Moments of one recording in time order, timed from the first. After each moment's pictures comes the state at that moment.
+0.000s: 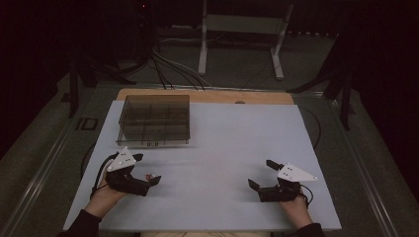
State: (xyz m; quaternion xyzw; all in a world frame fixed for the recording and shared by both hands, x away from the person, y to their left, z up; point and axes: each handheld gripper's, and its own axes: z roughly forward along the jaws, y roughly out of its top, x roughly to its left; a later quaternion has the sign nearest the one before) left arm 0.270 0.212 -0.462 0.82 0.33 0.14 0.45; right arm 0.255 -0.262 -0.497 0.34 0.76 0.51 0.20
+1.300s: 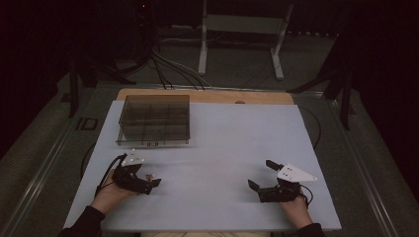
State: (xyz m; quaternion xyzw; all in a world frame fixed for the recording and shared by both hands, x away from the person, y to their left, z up) left arm 0.289 0.213 -0.502 0.85 0.39 0.11 0.34; right arm 0.254 -0.261 -0.497 0.33 0.77 0.51 0.20
